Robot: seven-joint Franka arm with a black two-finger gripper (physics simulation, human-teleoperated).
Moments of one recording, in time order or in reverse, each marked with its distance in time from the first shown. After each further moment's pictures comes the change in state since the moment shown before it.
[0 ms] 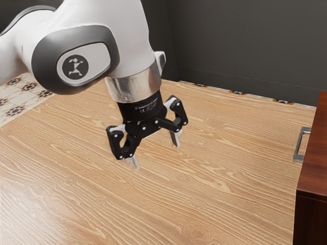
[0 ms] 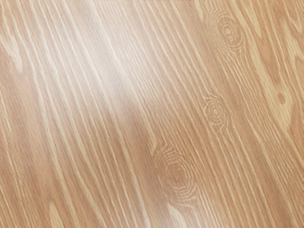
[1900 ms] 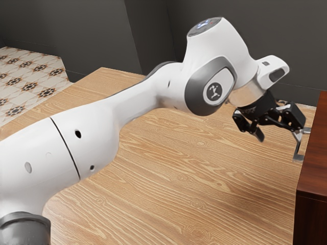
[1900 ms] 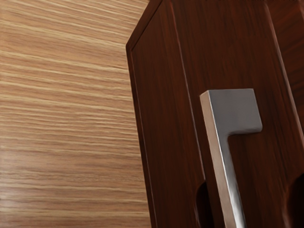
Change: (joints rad) arm 0.240 0.680 -0.223 0.532 -0.312 0.478 1.182
